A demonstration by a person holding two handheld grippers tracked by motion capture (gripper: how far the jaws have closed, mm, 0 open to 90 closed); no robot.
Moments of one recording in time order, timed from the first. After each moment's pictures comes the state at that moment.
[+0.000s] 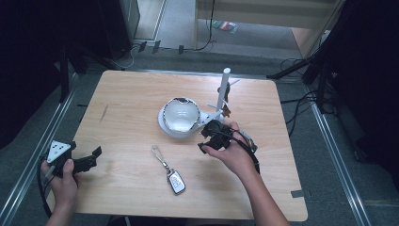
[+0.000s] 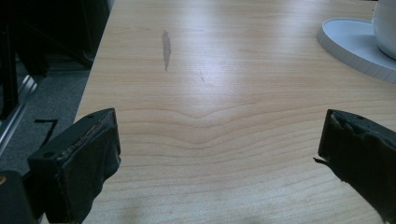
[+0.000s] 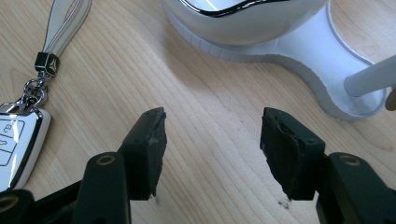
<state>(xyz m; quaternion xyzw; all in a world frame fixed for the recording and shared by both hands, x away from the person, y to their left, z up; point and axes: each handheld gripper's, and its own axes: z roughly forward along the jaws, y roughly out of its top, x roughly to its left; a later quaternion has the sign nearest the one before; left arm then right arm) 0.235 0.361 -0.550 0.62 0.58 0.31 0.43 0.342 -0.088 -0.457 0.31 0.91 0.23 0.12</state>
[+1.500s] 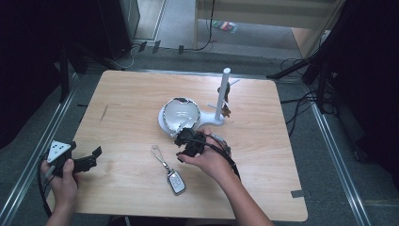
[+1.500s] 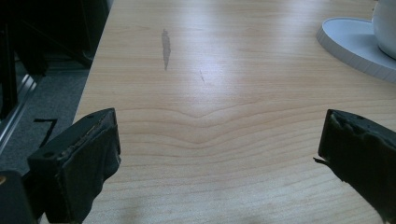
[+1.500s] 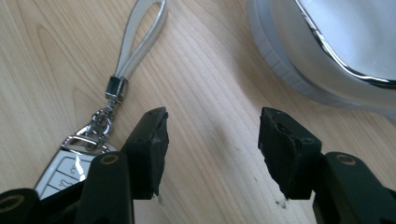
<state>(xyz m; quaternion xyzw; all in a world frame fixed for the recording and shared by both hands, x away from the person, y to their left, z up) 0.235 0.361 -0.550 0.62 0.58 0.31 0.43 0.326 -0.018 -0.477 0.26 0.94 0.21 0.09</state>
